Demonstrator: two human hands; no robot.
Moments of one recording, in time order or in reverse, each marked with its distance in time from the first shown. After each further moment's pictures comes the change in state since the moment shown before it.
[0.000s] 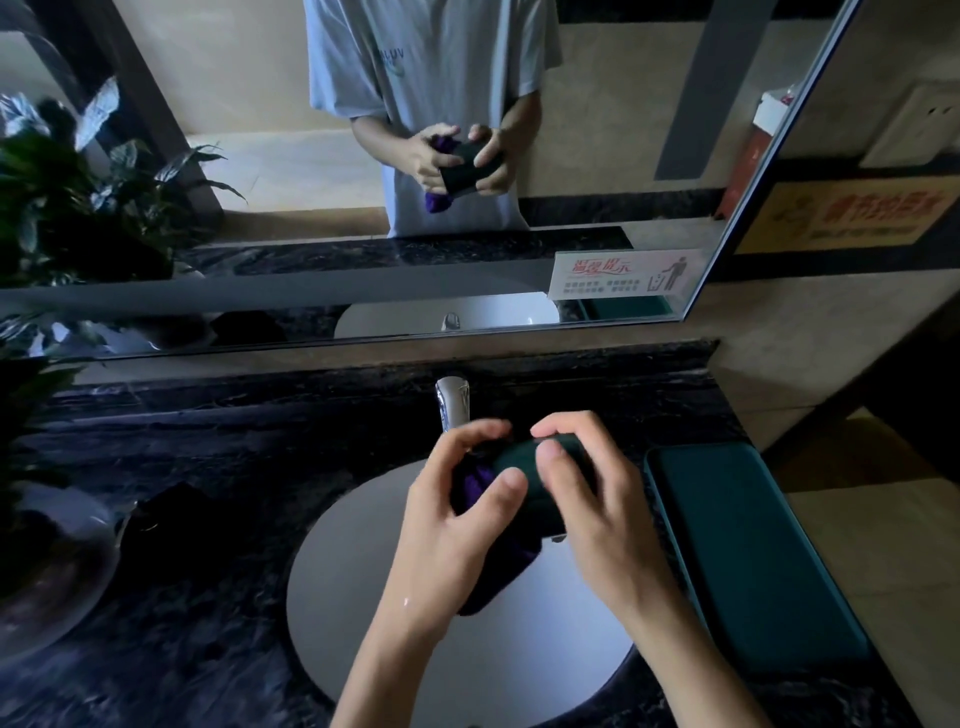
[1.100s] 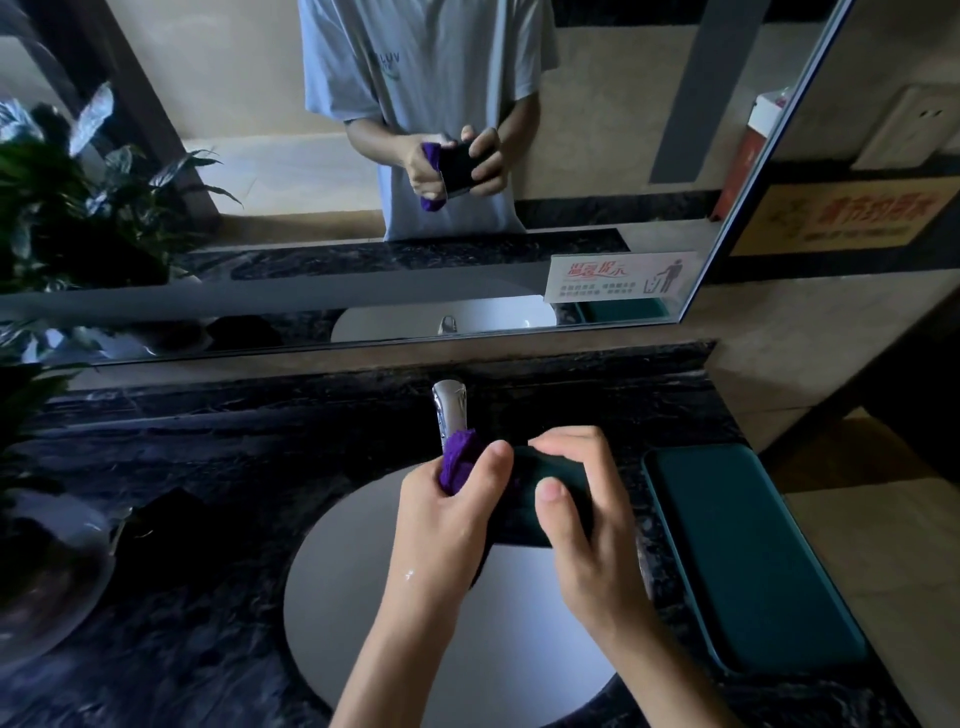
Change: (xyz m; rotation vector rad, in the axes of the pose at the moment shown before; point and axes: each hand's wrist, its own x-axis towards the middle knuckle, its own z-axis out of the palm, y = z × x) left_hand 0.010 0.003 0.010 -0.029 0.127 -0.181; right_hand -0.012 0.015 0.013 0.012 0.100 -0.215
